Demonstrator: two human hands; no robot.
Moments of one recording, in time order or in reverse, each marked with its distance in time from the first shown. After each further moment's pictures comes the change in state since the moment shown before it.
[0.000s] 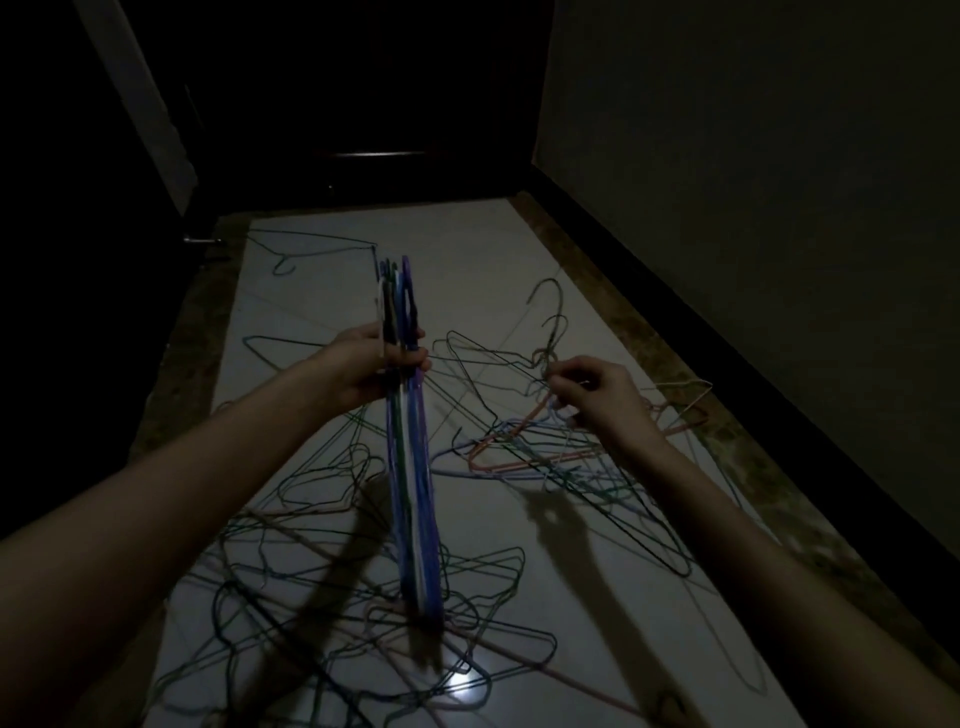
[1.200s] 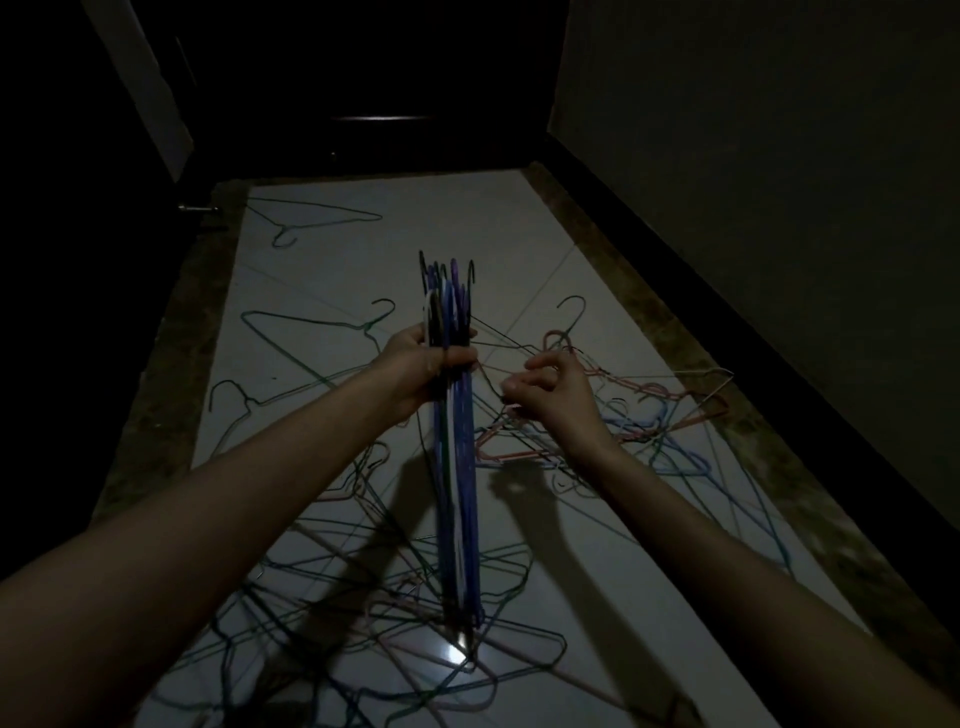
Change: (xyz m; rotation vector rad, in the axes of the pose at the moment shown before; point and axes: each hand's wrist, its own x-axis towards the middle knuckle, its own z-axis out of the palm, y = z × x) left_hand 0.021 -0.031 0.036 0.040 0.025 0.058; right_hand 0.020 0.027 0.056 0.313 -0.057 0.071
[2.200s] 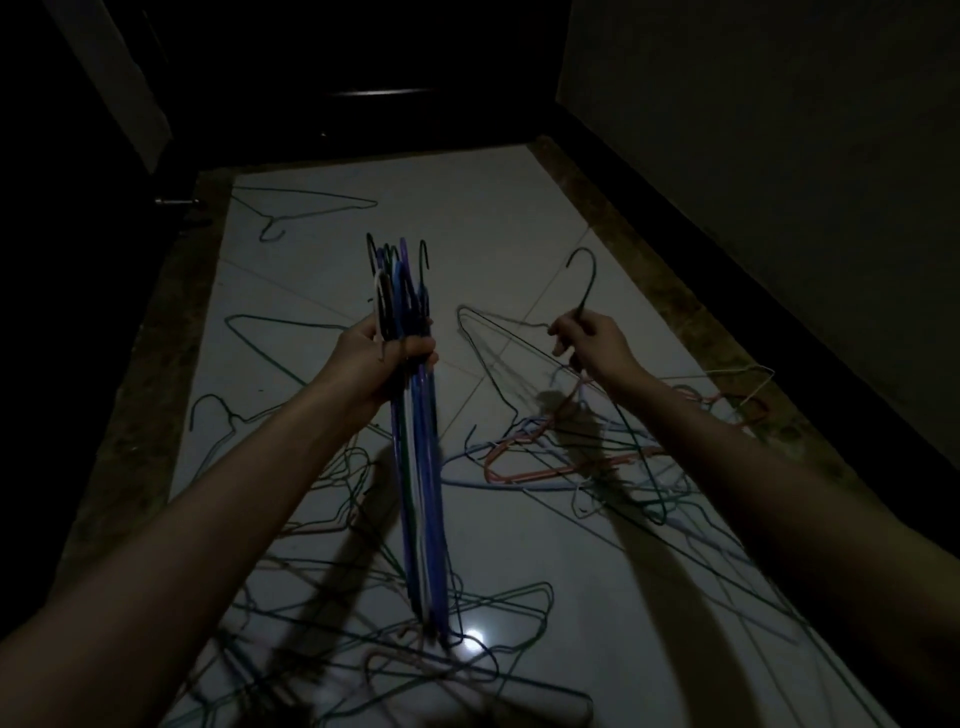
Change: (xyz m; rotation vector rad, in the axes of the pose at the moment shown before) left_hand 0.039 0.002 -0.030 -0.068 0.123 0.048; right_hand 0.141 0.040 -0.047 -0.403 0.059 -0.020
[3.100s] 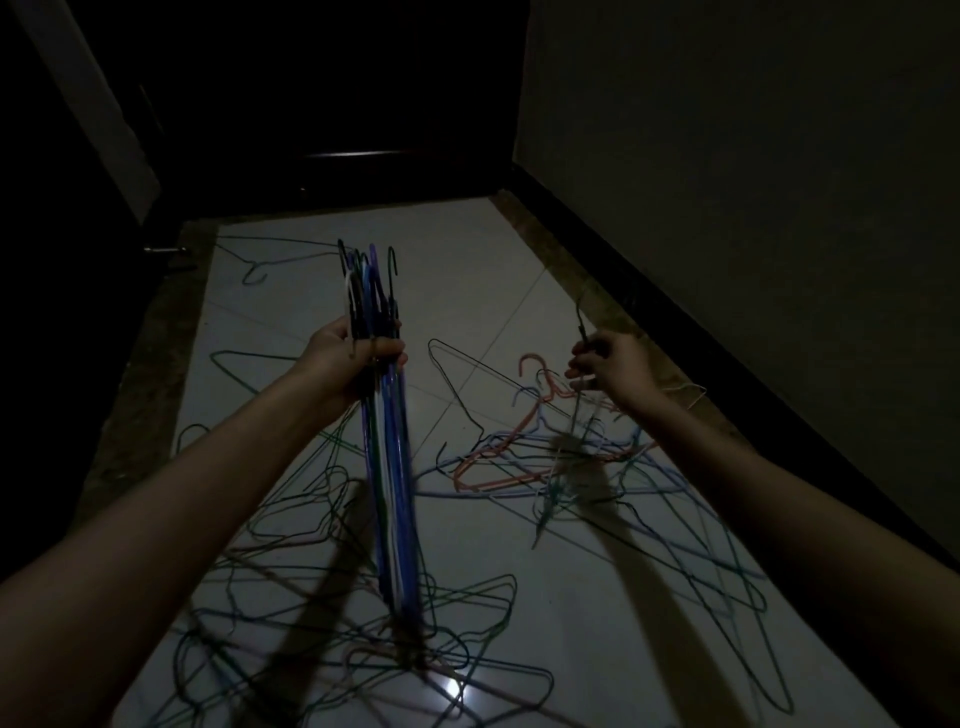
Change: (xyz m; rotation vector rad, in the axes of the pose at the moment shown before) left_hand -0.033 0.036 0.003 -0.035 -0.042 0.041; right_hand -0.063 -0.035 -0.070 -0.016 0.104 0.061
